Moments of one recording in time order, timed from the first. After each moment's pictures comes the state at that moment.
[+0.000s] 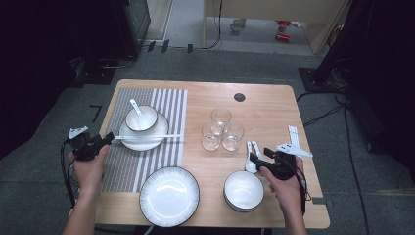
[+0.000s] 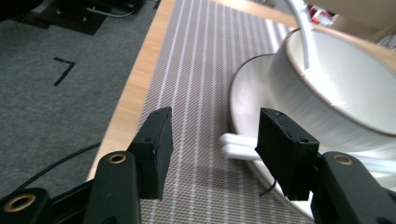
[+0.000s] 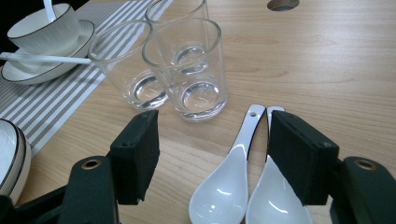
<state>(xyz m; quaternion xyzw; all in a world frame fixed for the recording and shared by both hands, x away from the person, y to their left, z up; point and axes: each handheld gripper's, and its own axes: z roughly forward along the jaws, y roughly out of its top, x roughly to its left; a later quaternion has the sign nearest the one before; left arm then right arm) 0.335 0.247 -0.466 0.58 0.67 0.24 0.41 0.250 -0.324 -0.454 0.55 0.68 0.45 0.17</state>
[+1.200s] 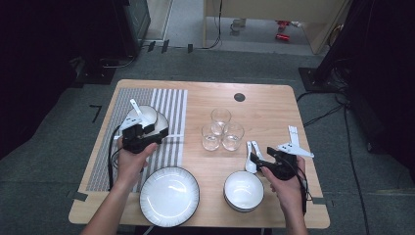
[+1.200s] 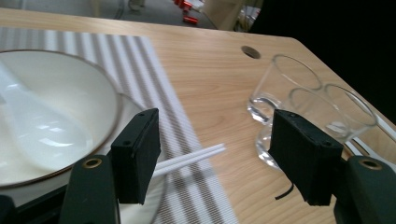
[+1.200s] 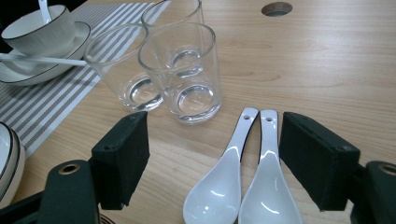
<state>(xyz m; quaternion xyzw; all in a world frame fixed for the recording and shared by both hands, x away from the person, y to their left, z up) 0.342 0.096 -0.431 0.70 0.49 0.13 0.50 0.249 -0.325 -0.451 0.55 0.68 0.45 0.18</state>
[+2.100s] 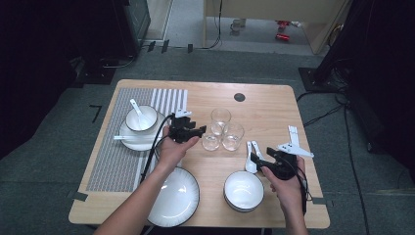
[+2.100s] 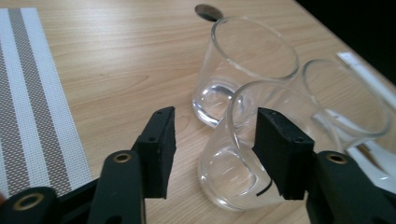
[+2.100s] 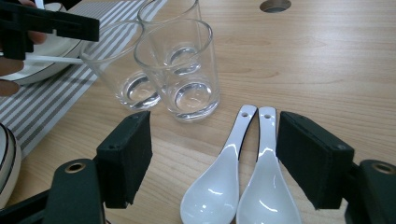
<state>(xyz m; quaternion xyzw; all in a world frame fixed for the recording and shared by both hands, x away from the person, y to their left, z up) 0.384 -0.015 -0.454 0.77 0.46 0.11 0.43 0.250 -0.326 -0.454 0.56 0.68 0.45 0.18</state>
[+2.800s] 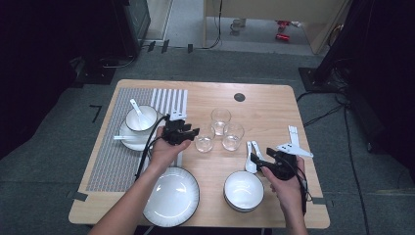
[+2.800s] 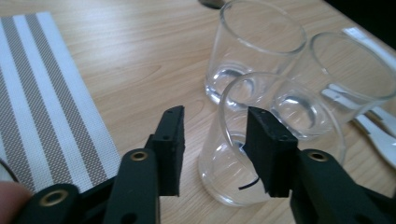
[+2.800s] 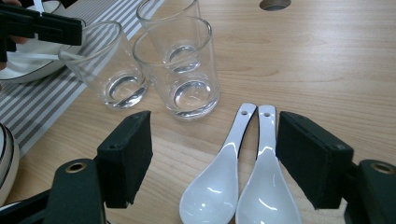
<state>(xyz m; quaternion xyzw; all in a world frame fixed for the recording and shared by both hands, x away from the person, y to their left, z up) 0.376 0.015 -0.453 0.78 0.41 0.08 0.47 0.250 -0.326 -0.455 0.56 0.68 0.44 0.18</state>
